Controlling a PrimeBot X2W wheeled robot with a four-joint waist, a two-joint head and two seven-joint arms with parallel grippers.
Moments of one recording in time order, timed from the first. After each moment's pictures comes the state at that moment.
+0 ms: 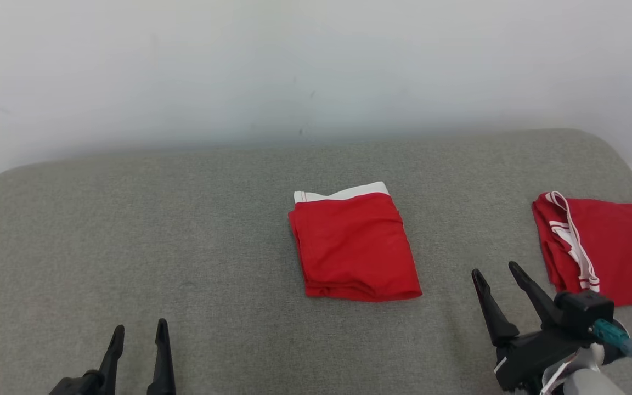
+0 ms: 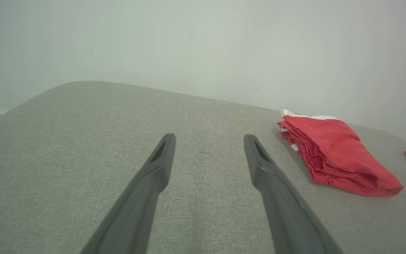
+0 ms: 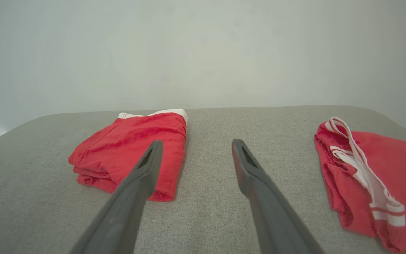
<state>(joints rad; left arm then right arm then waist) 0.00 0.05 0.02 0.23 -0.24 -0.05 -0.26 -0.24 -0.33 0.34 0.44 0.49 0.13 -0.25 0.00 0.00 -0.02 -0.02</state>
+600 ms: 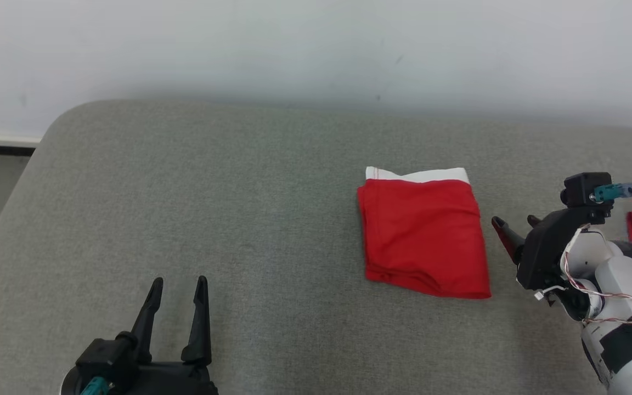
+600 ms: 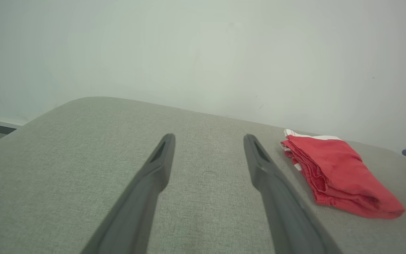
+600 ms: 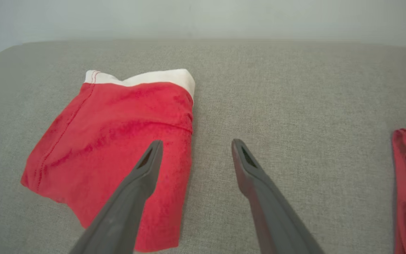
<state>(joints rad) -0.08 0.05 -0.10 0.16 -0.25 -0.04 -0.26 -0.61 -0.35 0.29 0.69 0.56 0.13 0.34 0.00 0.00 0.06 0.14</state>
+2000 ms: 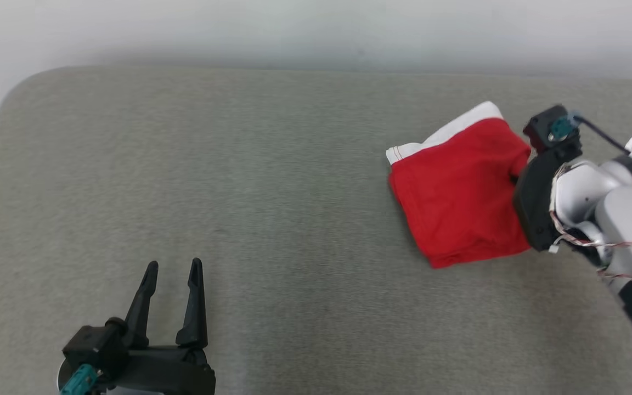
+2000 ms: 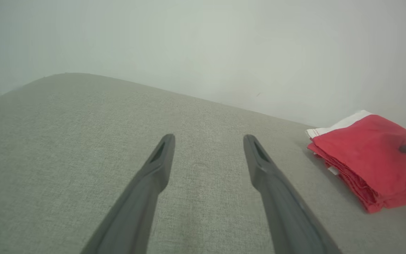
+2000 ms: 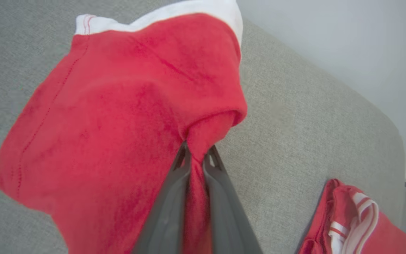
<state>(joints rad) -0.12 0.05 -0.11 0.14 -0.32 -0.04 -0.26 -0.84 -0.50 0.60 0.57 0.45 0.13 0.64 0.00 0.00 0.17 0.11</state>
